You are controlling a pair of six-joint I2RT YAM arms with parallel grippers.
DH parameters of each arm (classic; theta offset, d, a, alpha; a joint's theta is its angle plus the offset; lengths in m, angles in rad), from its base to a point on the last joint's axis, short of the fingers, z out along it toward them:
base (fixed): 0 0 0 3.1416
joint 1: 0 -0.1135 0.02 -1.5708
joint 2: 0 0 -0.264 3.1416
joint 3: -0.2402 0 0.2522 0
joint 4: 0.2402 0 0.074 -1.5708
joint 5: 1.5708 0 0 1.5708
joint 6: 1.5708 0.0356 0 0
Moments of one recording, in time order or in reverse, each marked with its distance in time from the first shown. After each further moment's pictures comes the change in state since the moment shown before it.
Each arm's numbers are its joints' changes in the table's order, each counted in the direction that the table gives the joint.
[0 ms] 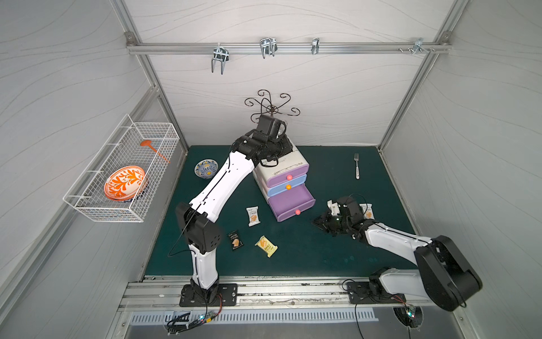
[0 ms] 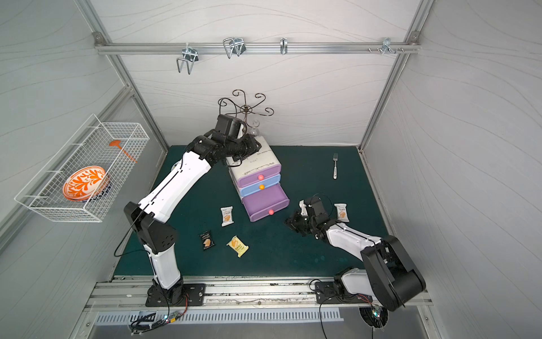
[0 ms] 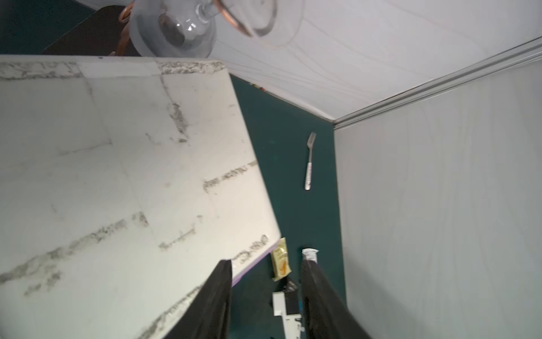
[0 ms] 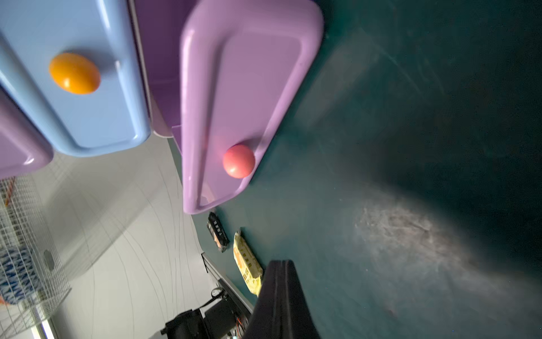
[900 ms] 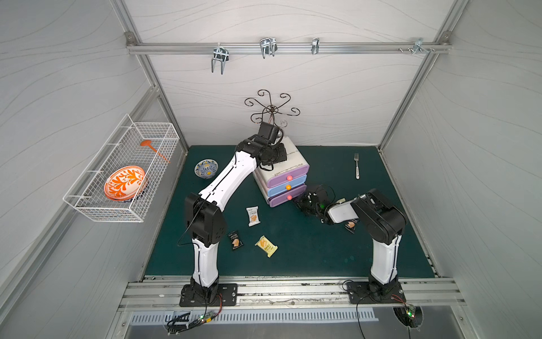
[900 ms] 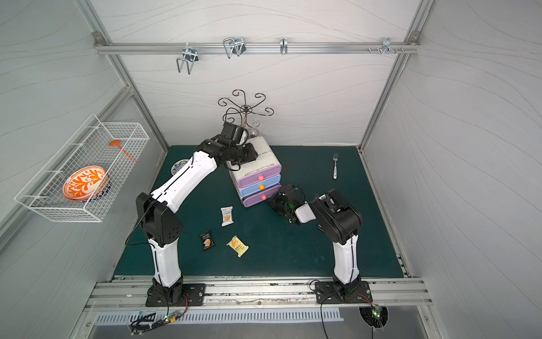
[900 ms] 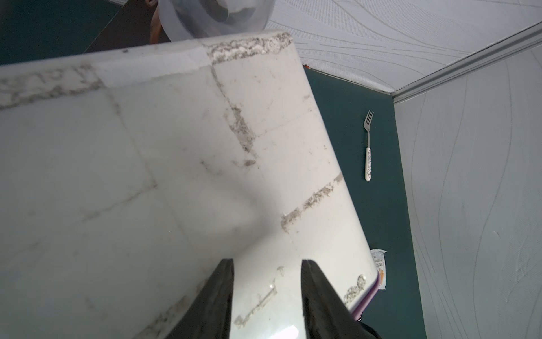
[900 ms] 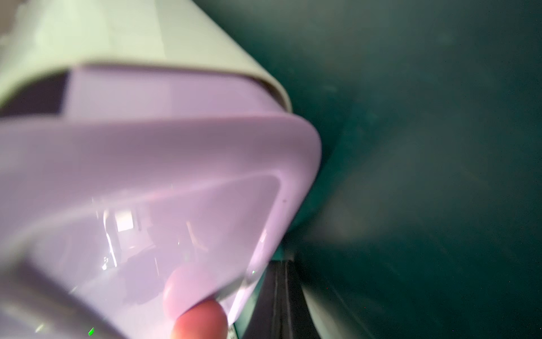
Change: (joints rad) left arm -0.062 -0.053 0.101 -0.061 0.002 0.168; right arm -0.113 -0.654 -0.398 -0.445 0.288 0.206
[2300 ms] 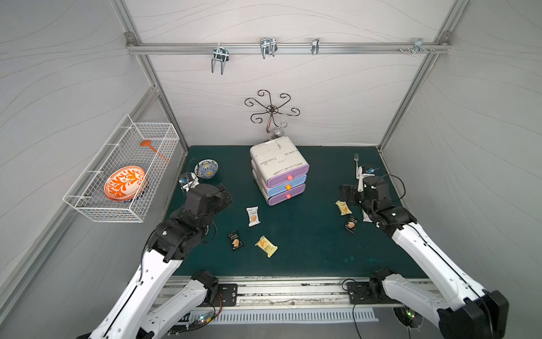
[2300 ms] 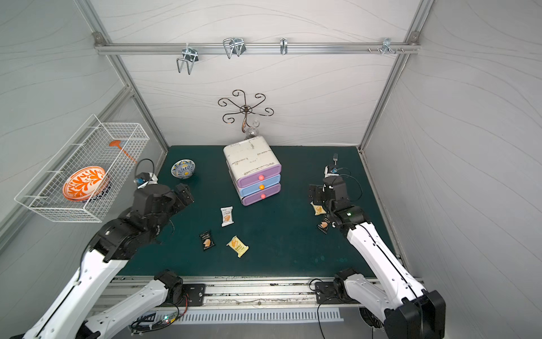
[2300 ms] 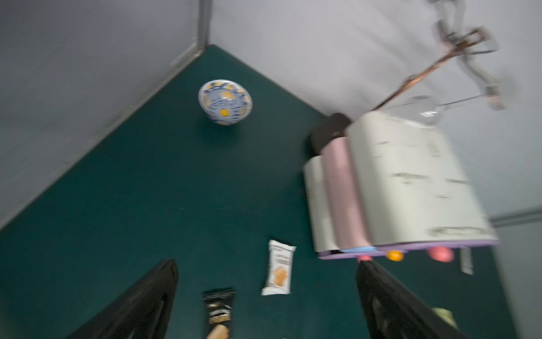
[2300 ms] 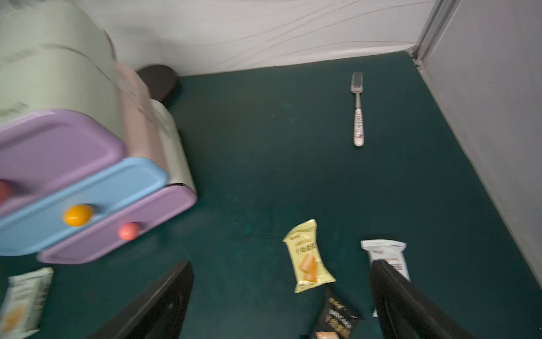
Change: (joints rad) left arm -0.032 1.143 0.978 0.093 -0.702 -0.127; right arm 0.251 0.986 0.048 0.945 0.457 -1.109
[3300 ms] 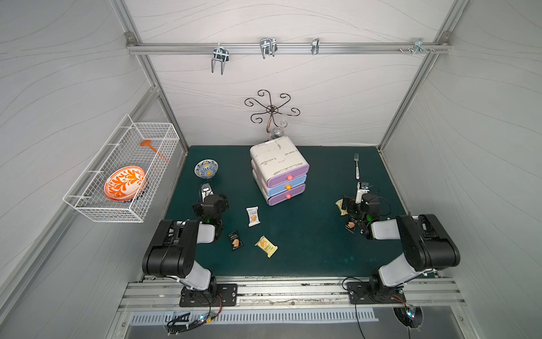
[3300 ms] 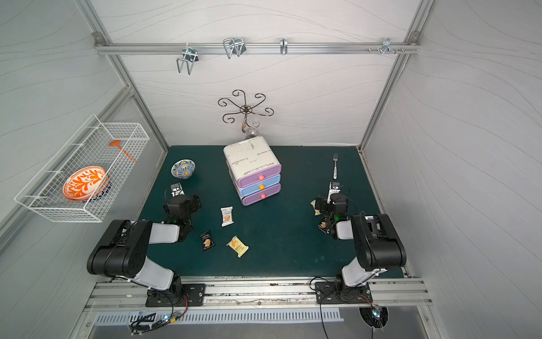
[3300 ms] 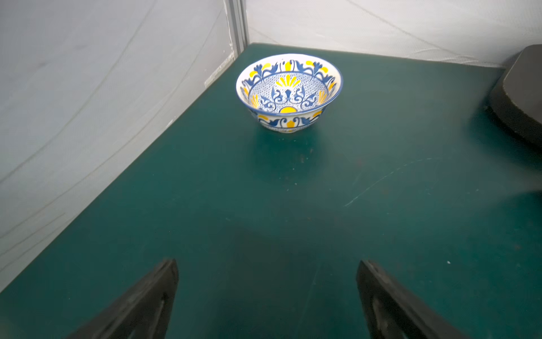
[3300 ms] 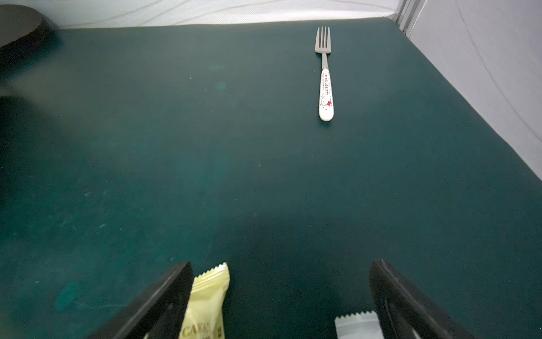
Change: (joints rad) left arm -0.441 -0.723 0.649 -1.661 0.223 0.613; right arm 0.274 -0.577 0.421 -1.118 -0.155 -0.159
